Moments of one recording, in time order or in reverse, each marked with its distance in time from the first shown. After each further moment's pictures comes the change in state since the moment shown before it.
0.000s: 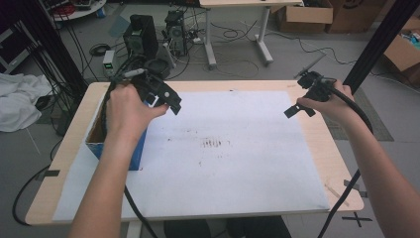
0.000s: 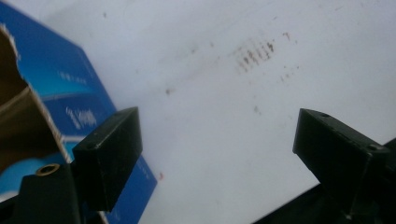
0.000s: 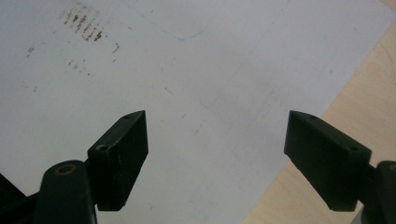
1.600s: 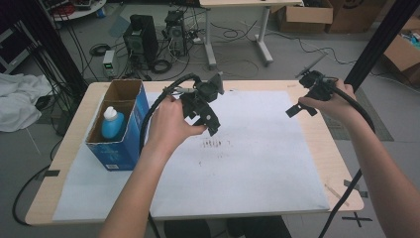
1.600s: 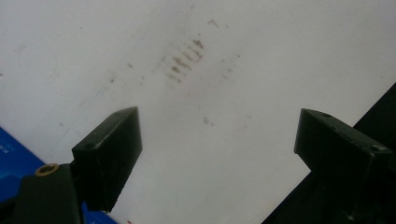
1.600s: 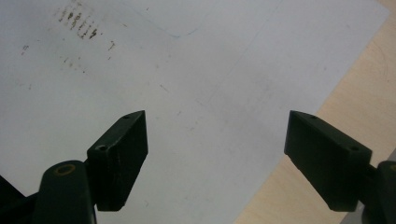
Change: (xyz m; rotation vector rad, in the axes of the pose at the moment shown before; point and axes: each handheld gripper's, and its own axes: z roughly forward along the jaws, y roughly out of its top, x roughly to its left) left arm -0.080 0.024 0.059 0.104 -0.072 0.298; right arm -0.004 -0.001 -0.002 0.005 -0.010 -0.001
